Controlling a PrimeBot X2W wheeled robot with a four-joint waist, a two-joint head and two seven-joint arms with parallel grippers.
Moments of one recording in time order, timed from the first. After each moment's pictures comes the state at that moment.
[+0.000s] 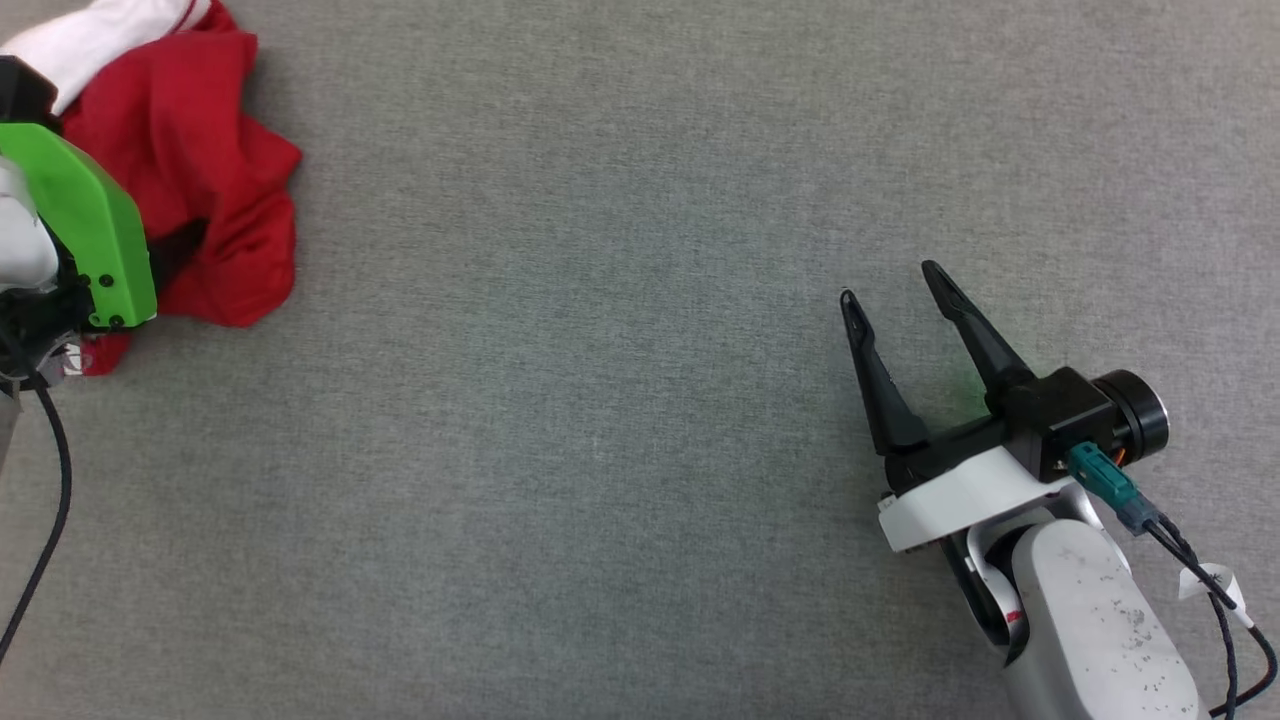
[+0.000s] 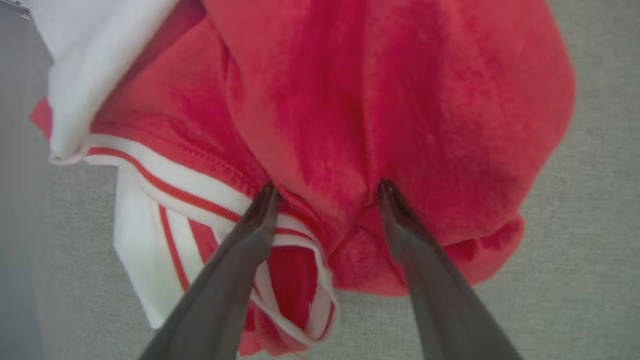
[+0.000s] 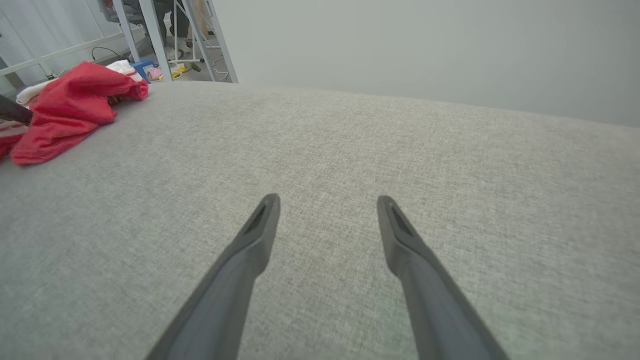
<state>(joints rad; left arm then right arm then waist) -0.92 0.70 -0.54 0.62 -0.93 -0.13 0.62 -0.29 -0.05 0.21 0.12 0.06 0.13 -0.25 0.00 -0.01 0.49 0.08</state>
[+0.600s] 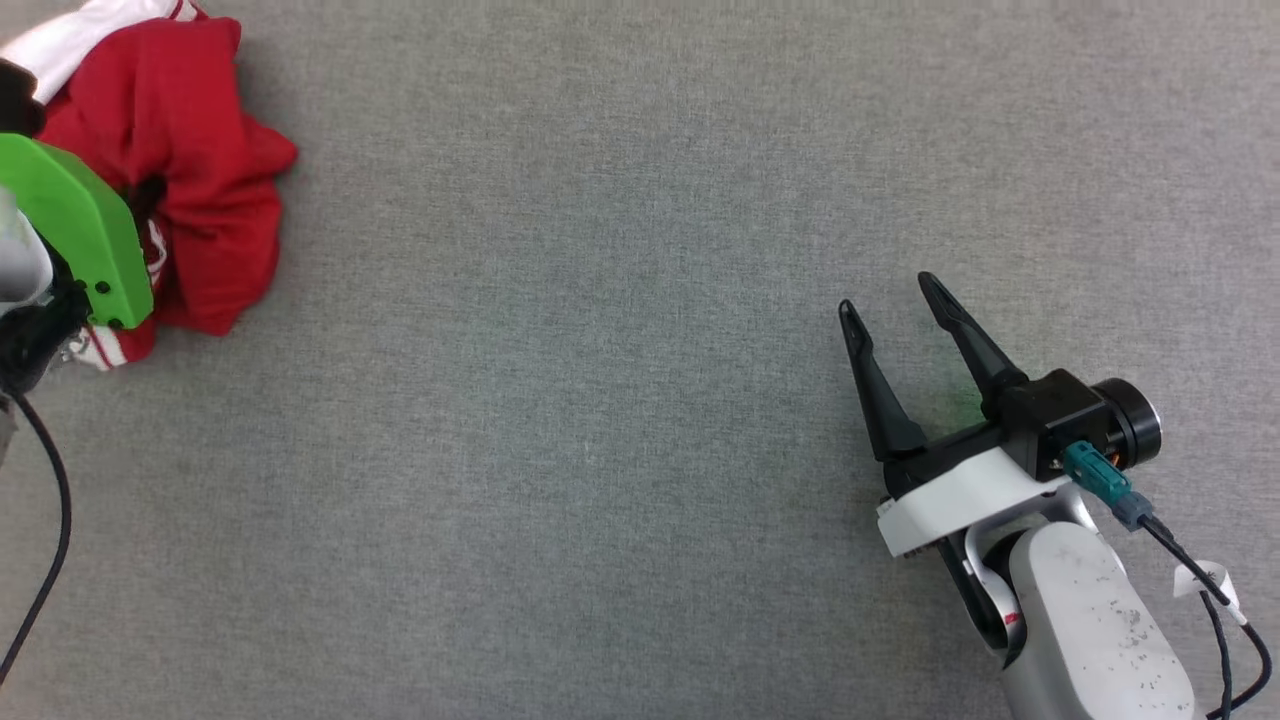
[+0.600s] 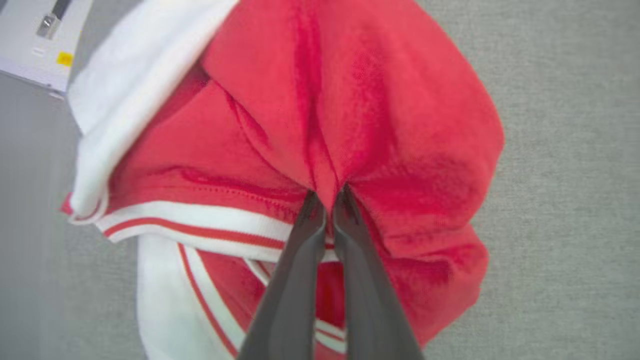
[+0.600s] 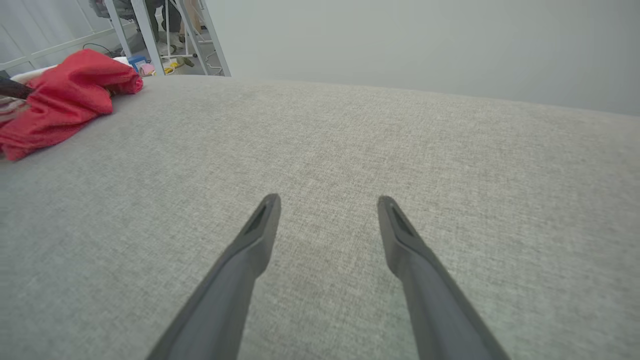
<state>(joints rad) -0.92 0.74 -0.63 0.60 -0.96 -0.13 0.39 -0.29 -0.05 0.21 0.16 0.07 0.13 -0.25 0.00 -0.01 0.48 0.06</state>
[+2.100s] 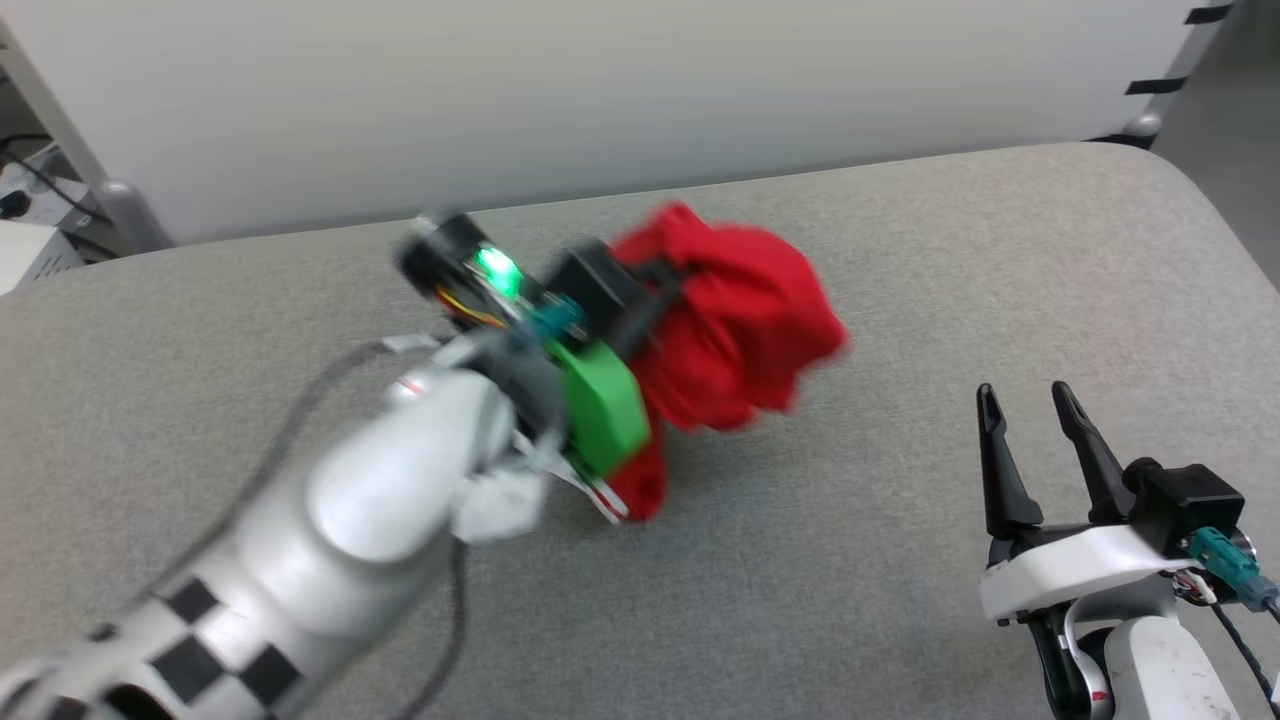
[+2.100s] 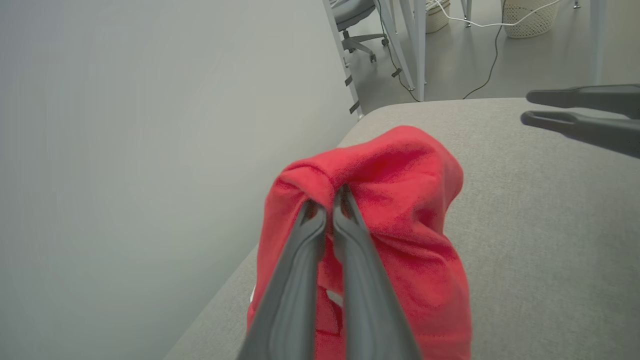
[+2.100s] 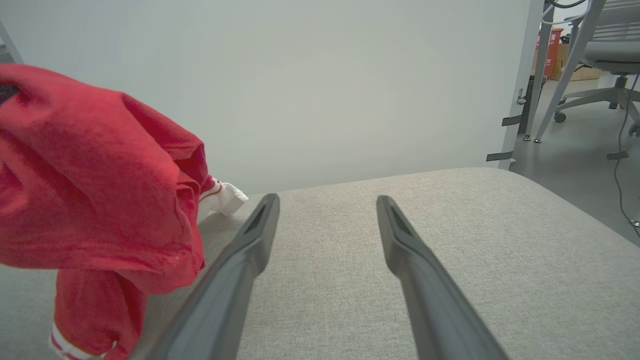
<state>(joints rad) -0.91 0.39 -1.03 0.38 -0.55 -0.12 -0.12 -0.13 -0.05 0.00 0.18 0.20 0.13 -0.25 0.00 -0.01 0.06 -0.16</state>
